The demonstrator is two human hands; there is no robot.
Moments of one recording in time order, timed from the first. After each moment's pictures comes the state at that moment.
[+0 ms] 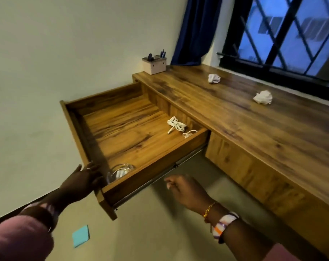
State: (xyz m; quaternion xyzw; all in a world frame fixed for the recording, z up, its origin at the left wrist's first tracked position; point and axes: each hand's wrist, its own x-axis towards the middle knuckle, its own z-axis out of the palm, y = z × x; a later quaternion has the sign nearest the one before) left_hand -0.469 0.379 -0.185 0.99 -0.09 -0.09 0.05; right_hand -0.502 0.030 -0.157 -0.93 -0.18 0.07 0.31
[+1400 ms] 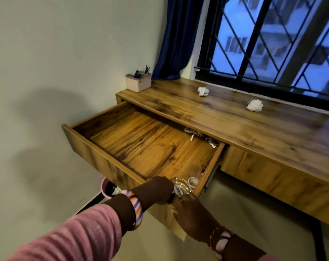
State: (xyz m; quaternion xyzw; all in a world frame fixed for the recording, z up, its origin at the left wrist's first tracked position) left_hand -0.348 0.286 -0.130 0.88 -0.41 -0.21 -0.11; right_hand -0.439 0.173 -0.213 -0.96 -0.19 -0.19 0.00
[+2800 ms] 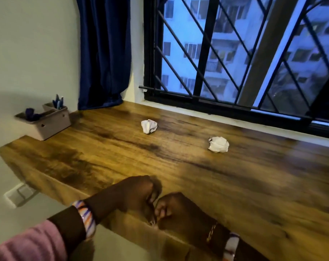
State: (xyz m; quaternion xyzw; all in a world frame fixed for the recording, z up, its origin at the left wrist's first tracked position) left_hand -0.077 0.039 -0.098 0.77 -0.60 -0.20 0.07; right_hand -0.205 -0.089 -0.126 -0.95 -0.01 0.03 0.32
